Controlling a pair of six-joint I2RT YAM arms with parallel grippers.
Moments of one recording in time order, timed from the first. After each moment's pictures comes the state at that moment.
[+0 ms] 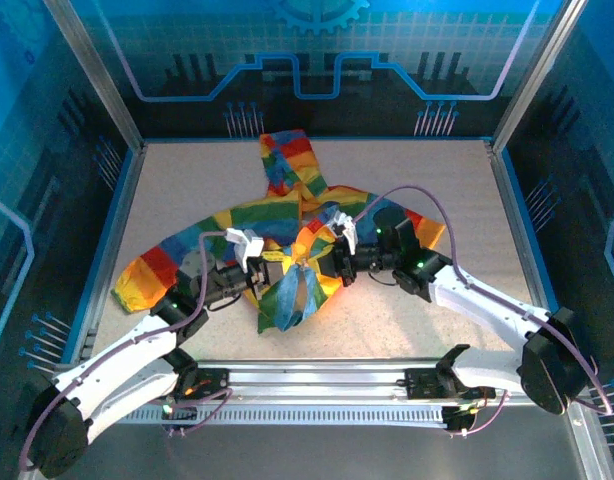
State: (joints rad) left arm -0.54 0.81 0.38 0.33 0.48 -0.38; right arm 0.64 1.21 0.77 0.04 -0.75 0.23
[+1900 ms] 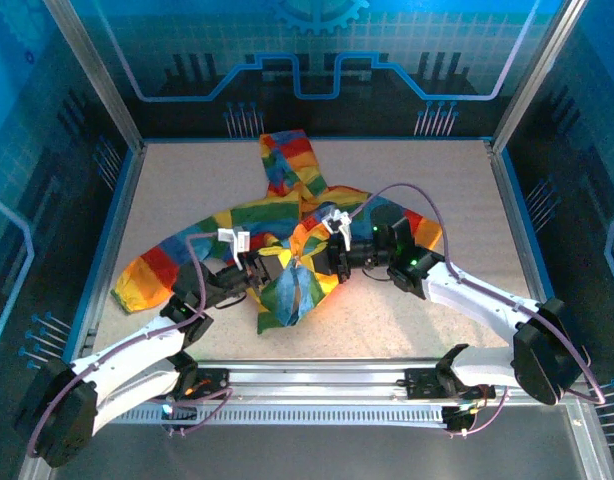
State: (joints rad) left arm -0.54 0.90 0.27 0.77 0.47 -0.68; right arm 0.65 1.27 0.78 0.16 -0.82 0.31
